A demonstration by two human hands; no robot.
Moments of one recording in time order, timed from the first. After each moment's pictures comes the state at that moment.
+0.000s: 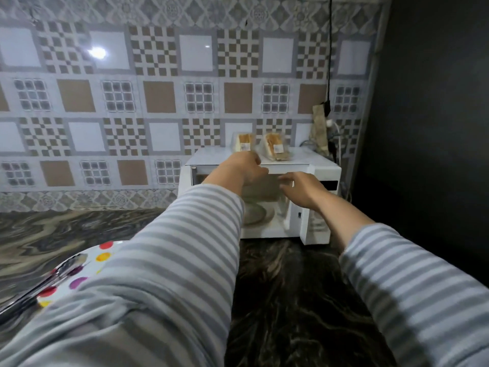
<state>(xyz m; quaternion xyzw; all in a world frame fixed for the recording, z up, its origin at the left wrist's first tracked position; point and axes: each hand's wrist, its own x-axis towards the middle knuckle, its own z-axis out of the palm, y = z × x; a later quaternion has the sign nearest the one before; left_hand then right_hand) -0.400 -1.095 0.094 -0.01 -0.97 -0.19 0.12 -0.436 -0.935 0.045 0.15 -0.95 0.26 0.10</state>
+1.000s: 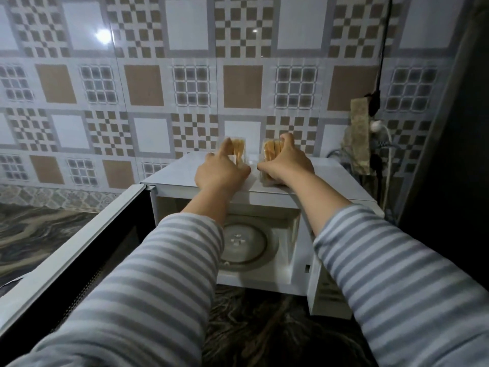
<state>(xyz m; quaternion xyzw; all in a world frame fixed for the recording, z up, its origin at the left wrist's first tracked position) -0.615 -1.097 0.068 0.24 -0.90 -0.23 0.28 -0.667 -0.973 0.088 0.13 -0.92 0.34 0.12</state>
